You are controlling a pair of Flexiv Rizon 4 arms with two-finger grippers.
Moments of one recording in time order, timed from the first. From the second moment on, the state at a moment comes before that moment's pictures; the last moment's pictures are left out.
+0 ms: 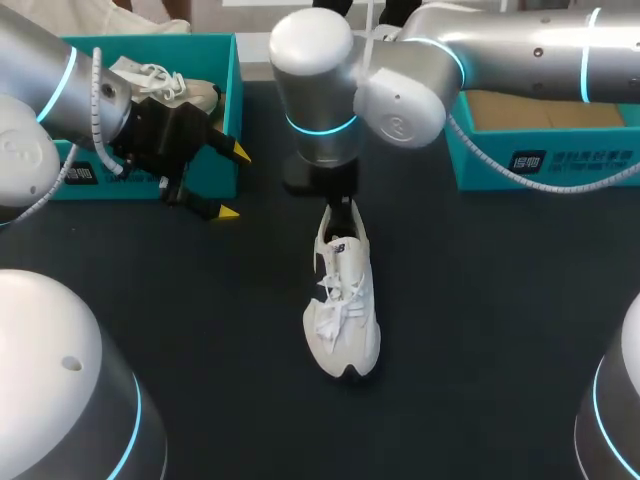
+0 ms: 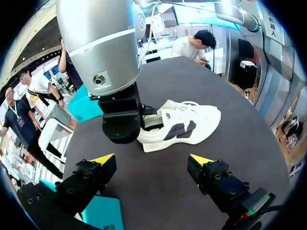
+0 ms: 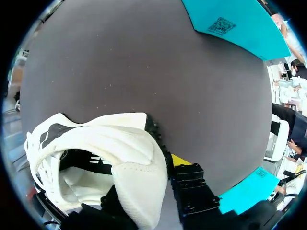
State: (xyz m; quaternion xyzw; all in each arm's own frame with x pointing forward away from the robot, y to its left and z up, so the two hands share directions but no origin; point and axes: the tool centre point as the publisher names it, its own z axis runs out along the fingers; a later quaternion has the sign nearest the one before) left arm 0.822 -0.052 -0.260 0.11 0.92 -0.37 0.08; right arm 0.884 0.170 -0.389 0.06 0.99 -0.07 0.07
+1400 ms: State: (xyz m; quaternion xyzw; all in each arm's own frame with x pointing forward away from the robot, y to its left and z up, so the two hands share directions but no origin) left arm 0.822 -0.052 -0.260 0.11 0.92 -0.37 0.08; right arm 0.871 0.147 -0.123 -0.02 0.99 -0.08 0.13
